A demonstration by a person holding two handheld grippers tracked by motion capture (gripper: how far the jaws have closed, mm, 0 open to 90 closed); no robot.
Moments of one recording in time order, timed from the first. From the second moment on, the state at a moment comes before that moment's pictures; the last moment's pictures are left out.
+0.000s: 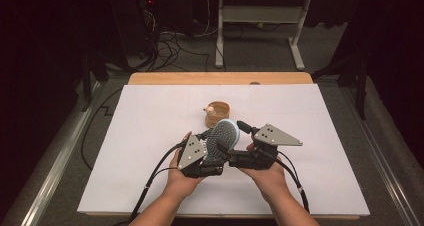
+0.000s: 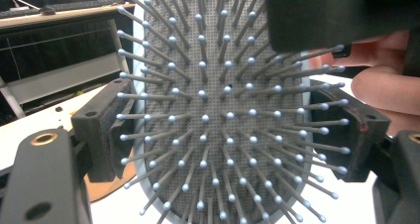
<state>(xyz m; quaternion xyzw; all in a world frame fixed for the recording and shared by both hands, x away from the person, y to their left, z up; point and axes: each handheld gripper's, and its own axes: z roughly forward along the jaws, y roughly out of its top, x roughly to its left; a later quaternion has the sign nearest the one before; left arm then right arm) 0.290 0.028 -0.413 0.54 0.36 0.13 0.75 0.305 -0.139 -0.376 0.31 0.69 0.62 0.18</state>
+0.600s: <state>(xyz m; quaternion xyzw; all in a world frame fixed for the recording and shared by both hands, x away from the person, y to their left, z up) 0.290 0.027 -0.413 0.54 0.35 0.14 0.75 0.311 -0.135 -0.379 0.32 0.69 0.64 0.14</state>
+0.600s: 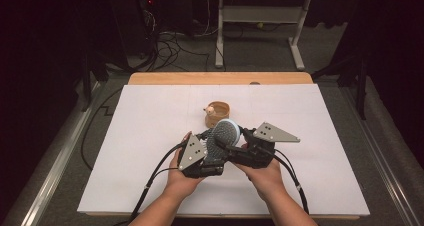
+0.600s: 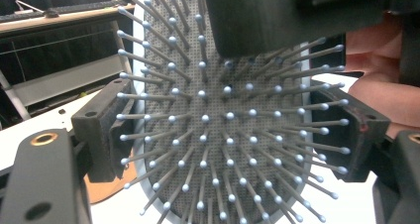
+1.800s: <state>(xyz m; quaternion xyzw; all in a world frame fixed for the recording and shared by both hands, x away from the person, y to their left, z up) 0.290 0.024 -0.414 0.55 0.35 0.15 0.74 0.308 -0.137 -0.375 0.35 0.68 0.63 0.13</state>
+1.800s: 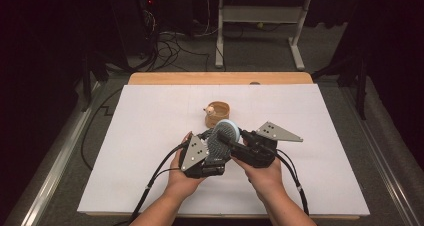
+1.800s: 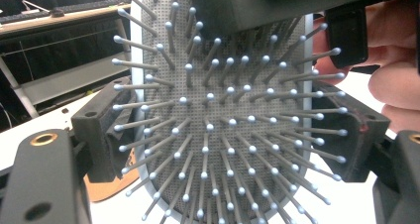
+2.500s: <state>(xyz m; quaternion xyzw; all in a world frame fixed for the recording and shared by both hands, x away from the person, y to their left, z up) 0.289 0.023 -0.413 0.55 0.35 0.16 0.74 0.305 -0.137 -0.374 0.36 0.67 0.63 0.13</state>
